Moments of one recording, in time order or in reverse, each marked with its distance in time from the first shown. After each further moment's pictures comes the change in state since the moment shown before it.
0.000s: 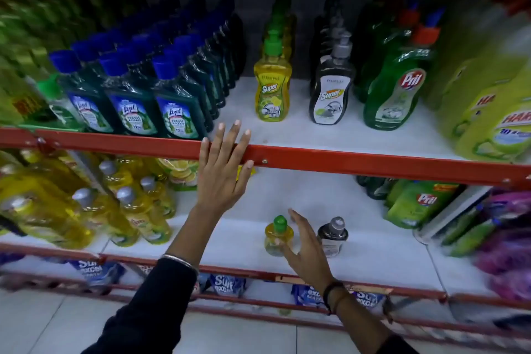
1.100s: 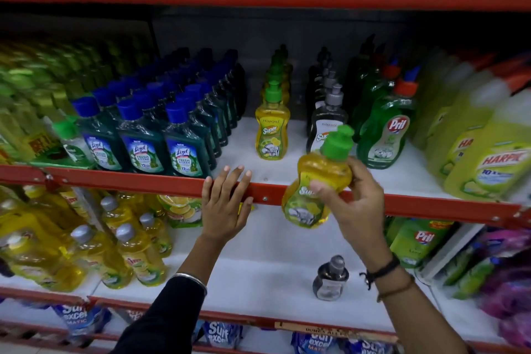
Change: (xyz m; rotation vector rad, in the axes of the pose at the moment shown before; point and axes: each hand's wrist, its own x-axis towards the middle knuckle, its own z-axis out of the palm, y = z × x) left_hand 0.008 -0.007 0.020 0.119 0.141 -0.005; right_hand 0.055 -0.186 -0.139 0.421 0.357 -0.387
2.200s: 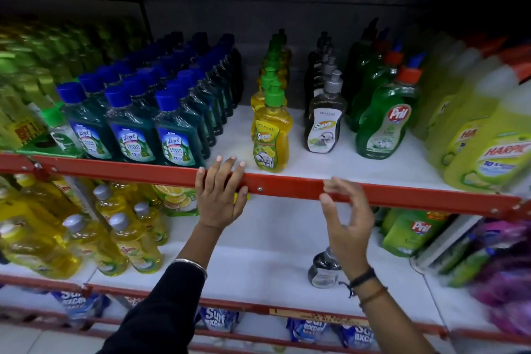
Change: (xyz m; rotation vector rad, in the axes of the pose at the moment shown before) left_hand -0.001 0.001 0.014 0.049 0.155 0.021; right_hand -0.041 0.067 -0.008 -0.208 0.213 -0.075
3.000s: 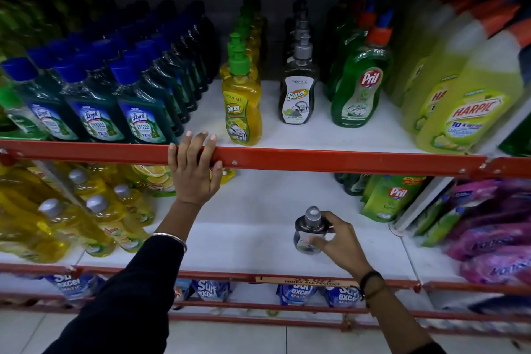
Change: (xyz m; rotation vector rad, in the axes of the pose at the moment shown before) left_hand -0.002 0.000 0.001 0.020 -0.017 -0.011; right_hand -0.069 0.093 -0.078 -0.281 -0.581 0.557
